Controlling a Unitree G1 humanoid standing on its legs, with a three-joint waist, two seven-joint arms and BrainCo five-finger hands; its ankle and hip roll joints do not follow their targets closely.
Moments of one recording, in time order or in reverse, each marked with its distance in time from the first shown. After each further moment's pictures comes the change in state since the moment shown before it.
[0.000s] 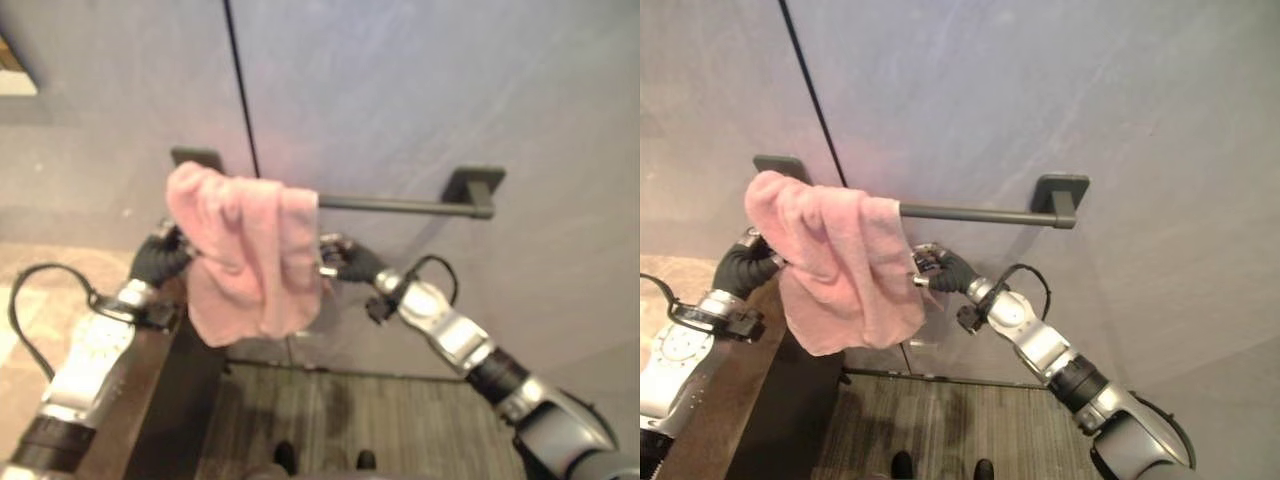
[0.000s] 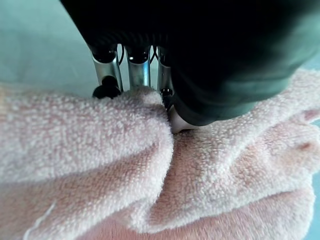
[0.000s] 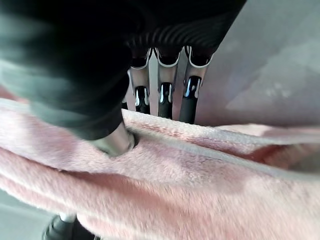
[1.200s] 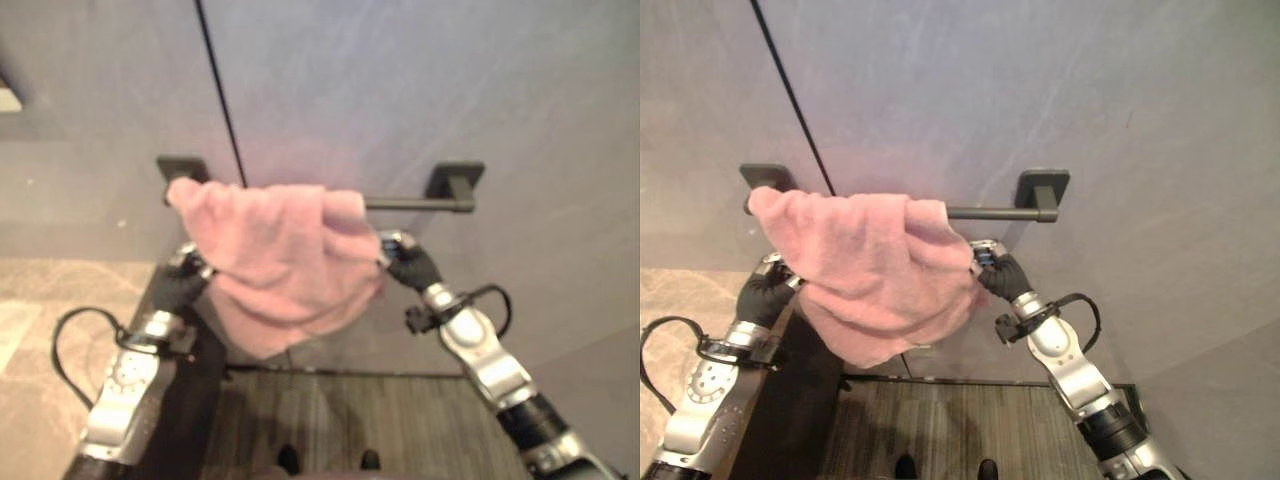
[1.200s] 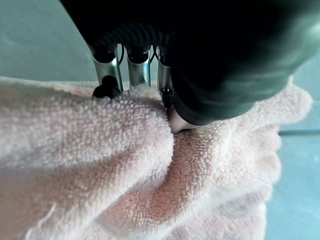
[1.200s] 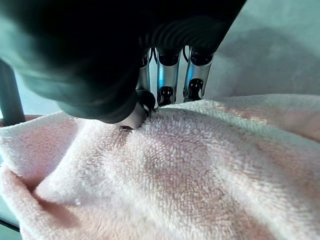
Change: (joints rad) left arm 0.145 -0.188 0.021 -0.123 -0.021 -0.008 -0.001; right arm 0.295 -0.021 -0.249 -0.173 -0.104 -0.121 -0.111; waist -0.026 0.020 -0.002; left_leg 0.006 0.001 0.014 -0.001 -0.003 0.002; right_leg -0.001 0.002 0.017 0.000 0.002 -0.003
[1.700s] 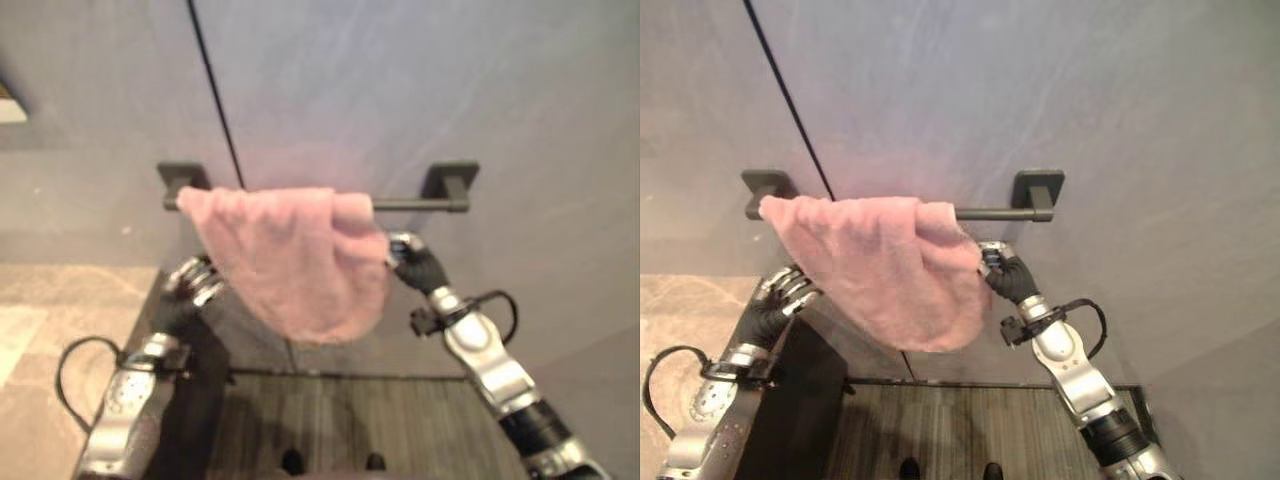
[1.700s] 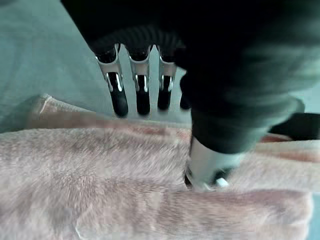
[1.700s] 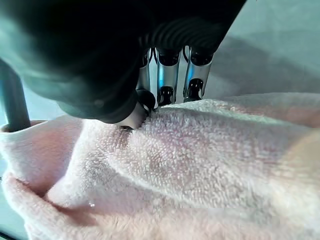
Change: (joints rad) left arm 0.046 -0.053 0.014 0.133 -0.129 0.012 -0.014; right arm 0.008 0.005 -0.020 0.008 0.000 -0.008 -0.015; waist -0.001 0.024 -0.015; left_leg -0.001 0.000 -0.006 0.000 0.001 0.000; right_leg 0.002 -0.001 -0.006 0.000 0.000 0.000
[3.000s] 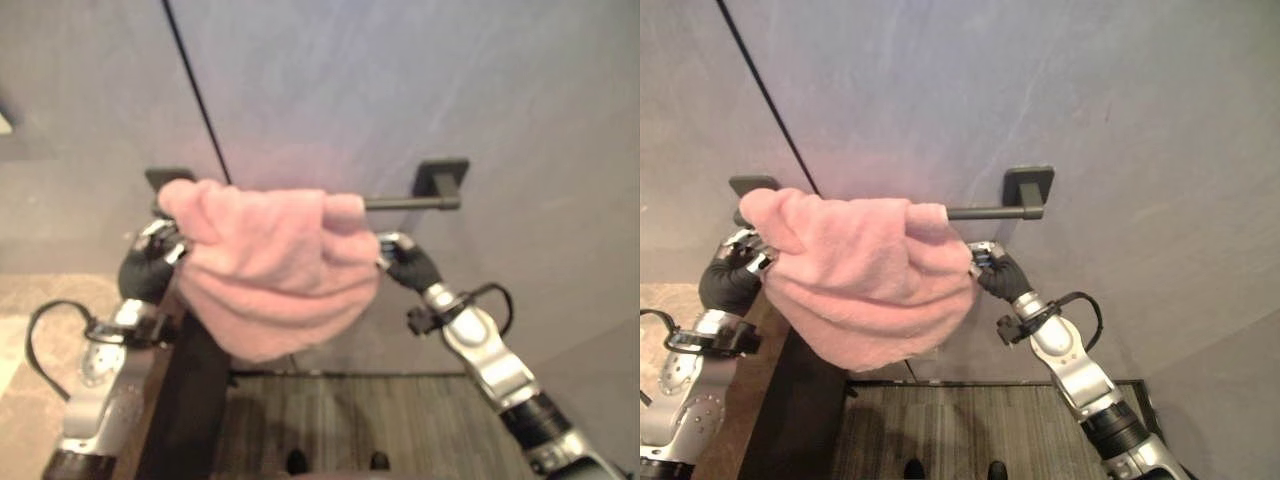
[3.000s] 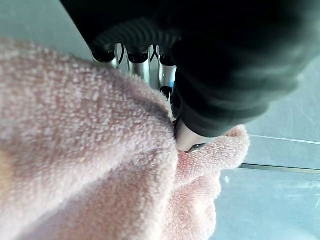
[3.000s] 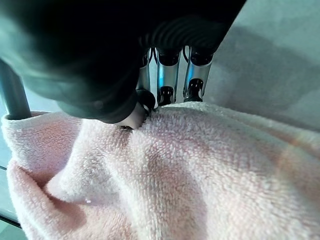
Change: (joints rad) left arm -0.055 0.086 0.085 -0.131 -0.112 -0.007 -0.027; right arm -0.029 -0.028 0.034 0.002 0.030 0.002 0.063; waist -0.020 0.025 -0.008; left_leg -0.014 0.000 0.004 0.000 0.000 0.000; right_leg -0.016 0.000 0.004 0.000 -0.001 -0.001
